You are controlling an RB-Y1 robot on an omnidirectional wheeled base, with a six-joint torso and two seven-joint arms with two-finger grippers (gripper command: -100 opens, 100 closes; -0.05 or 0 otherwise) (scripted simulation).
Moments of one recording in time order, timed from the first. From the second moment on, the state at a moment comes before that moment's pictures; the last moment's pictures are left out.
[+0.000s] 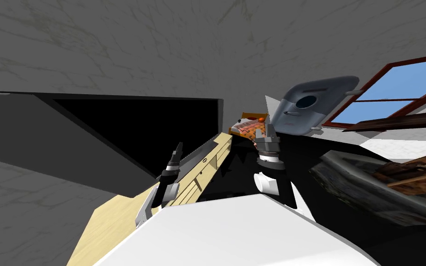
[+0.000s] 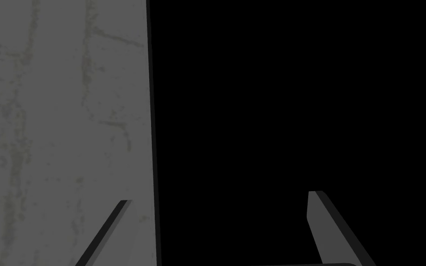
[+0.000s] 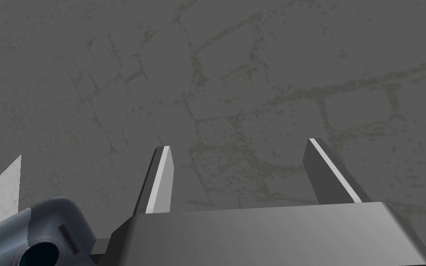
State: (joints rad) left arm 0.34 0.18 -0.01 -2.01 -0.12 -0.48 -0.36; right arm 0.46 0.02 -0.07 -2.39 0.07 -0.47 0.01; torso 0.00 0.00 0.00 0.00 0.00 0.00
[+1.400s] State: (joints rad) left arm 0.22 0.26 -0.05 -1.66 -0.24 -0.44 -0.49; right arm 0.46 0.02 -0.07 -2.39 0.07 -0.47 0.01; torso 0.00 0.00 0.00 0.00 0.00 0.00
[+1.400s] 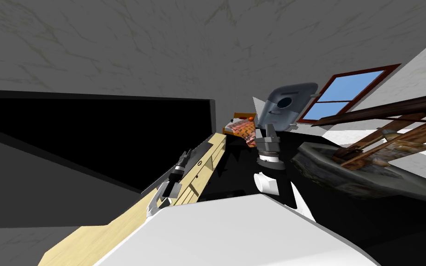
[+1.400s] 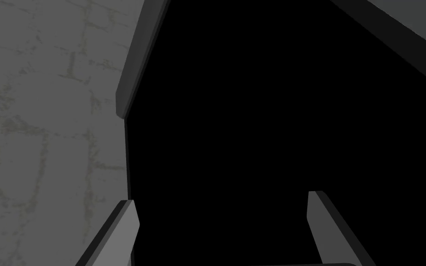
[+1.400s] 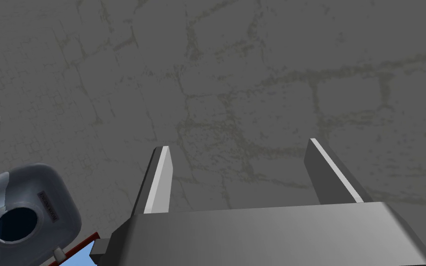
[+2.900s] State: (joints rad) left arm 0.15 0.35 -0.12 -1.30 -0.38 -0.40 -0.59; right arm 0.46 0.02 -0.07 -2.39 0.07 -0.47 0.01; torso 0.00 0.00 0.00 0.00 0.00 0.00
